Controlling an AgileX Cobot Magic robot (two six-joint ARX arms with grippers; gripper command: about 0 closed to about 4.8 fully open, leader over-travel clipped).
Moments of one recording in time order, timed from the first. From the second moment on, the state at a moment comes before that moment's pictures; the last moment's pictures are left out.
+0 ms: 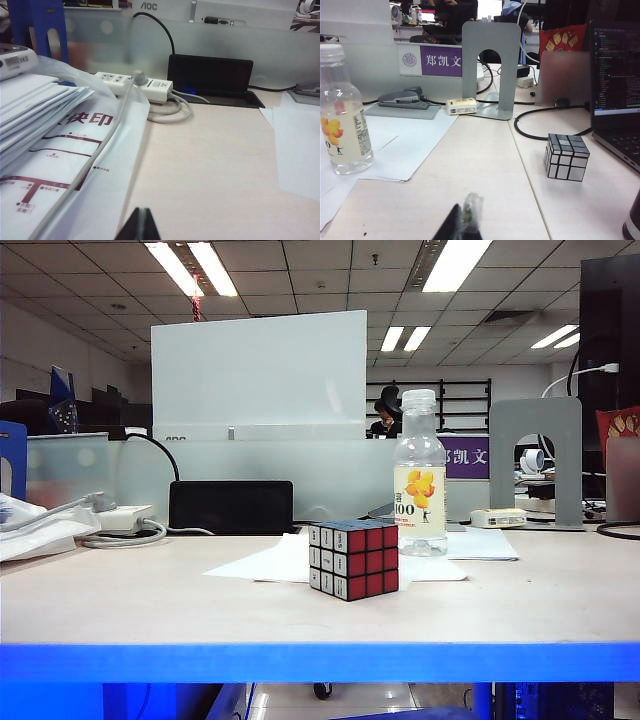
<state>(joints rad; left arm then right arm) -0.01 0.00 0.01 -0.04 0.00 -0.04 -0.04 0.00 0.03 0.04 0.05 -0.03</state>
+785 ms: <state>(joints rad) -0.01 0.02 0.12 0.04 0.09 -0.28 -0.04 0.01 0.30 -0.22 -0.11 0.26</state>
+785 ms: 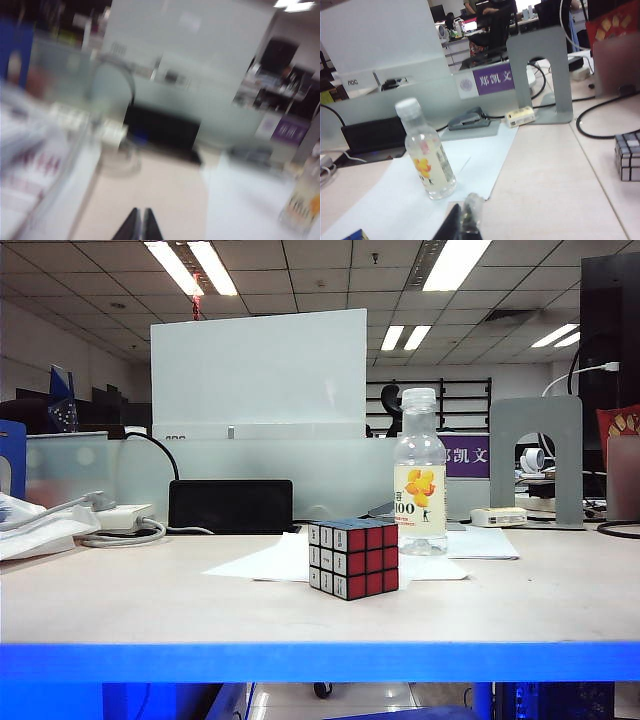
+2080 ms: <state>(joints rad) -0.63 1.37 0.89 -0.09 0.25 -0.13 -0.01 0.61 1.12 -1.16 -0.40 0.12</state>
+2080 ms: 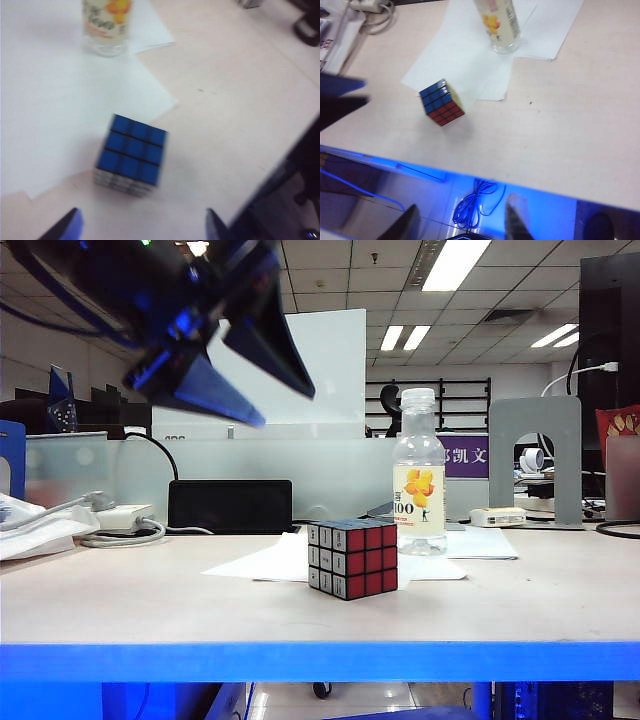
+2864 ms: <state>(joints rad) -0.64 1.71 1.26 -0.39 0.30 0.07 0.03 0.53 1.12 -1.21 -0.44 0.13</state>
